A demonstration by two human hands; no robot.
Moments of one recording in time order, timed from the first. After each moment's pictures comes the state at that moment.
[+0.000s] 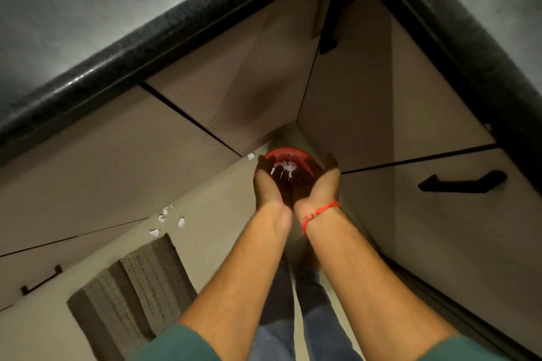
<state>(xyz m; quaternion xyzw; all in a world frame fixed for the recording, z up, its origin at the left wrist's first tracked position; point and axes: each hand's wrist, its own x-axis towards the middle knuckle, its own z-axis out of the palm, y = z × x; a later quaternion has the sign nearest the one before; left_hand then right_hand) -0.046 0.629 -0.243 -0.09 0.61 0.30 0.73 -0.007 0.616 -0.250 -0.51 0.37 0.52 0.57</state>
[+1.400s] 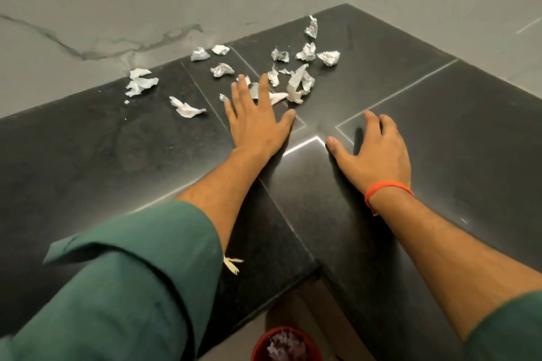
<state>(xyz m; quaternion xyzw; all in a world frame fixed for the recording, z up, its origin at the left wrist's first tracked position) 0.095 1.021 -0.069 0.80 0.55 0.22 0.13 0.247 0.875 -0.073 -0.86 -0.44 -0.01 0.27</state>
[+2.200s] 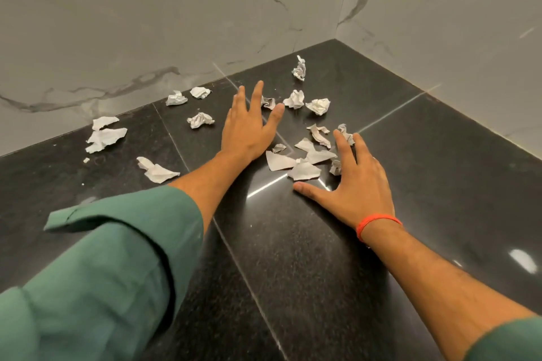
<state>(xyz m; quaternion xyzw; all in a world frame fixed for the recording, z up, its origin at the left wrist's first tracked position) 0.153 1.153 -0.064 0.83 0.48 0.22 0.20 0.282 0.949 -0.056 -0.83 -0.50 0.04 0.23</state>
